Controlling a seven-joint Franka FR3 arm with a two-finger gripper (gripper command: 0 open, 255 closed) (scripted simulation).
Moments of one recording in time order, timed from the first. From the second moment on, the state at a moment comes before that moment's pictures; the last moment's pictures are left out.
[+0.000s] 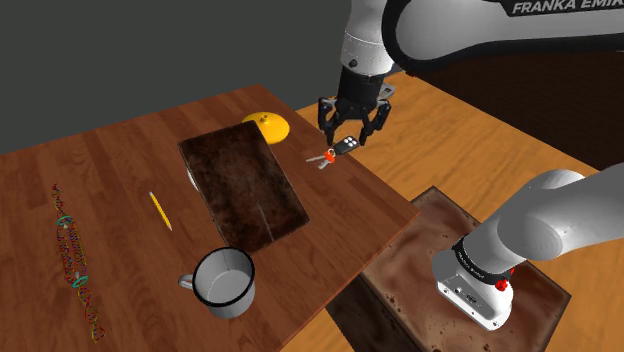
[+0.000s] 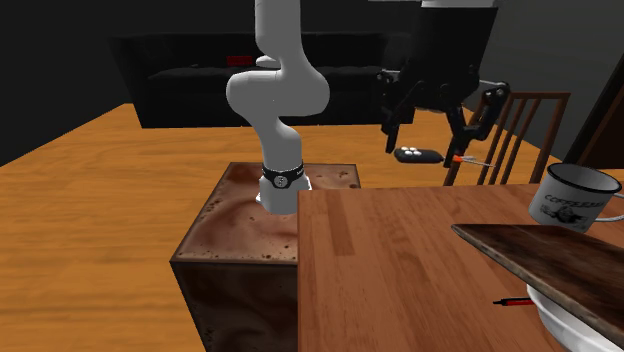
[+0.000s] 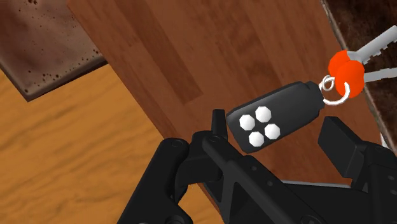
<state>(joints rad) 0.02 -0.45 0.48 -2.28 0.22 1.83 0.90</state>
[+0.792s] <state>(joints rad) 0.06 -0.27 0.72 -2.06 0.20 1.82 1.22</state>
